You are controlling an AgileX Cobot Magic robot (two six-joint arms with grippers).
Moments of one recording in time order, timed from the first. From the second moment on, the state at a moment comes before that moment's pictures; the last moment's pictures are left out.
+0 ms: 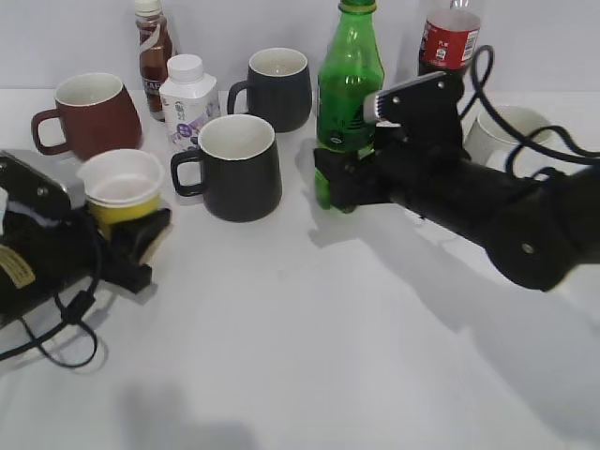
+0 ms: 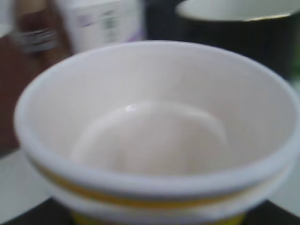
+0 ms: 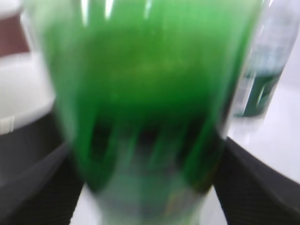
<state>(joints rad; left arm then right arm) -0.29 1.90 -0.39 0.25 -1.21 0.07 0.55 1.88 -0.73 -0.05 -0.82 0.01</state>
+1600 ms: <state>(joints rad) -0.46 1.85 -0.50 0.70 -1.15 -0.24 0.55 1.87 -0.90 -0.07 -0.65 -0.41</state>
